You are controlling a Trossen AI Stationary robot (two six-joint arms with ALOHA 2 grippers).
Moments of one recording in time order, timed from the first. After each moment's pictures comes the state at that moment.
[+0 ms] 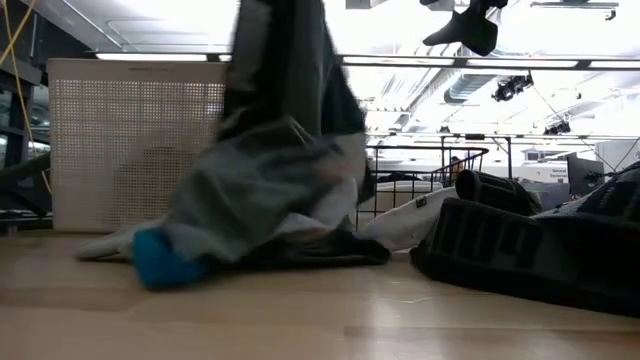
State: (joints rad) left arm -0.30 1.44 1.68 -1.01 -0.32 -0.37; right arm -0.10 1.02 1.03 -0.53 0.00 0.46
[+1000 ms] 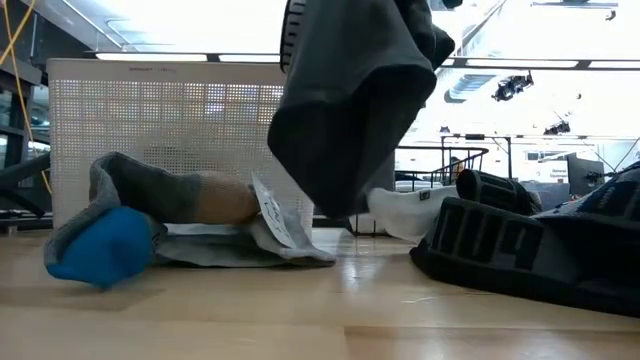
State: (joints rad) left arm -0.20 1.45 1.69 -0.43 -0.41 -0.11; right arm 0.04 1.02 1.03 -0.22 -0.11 0.19
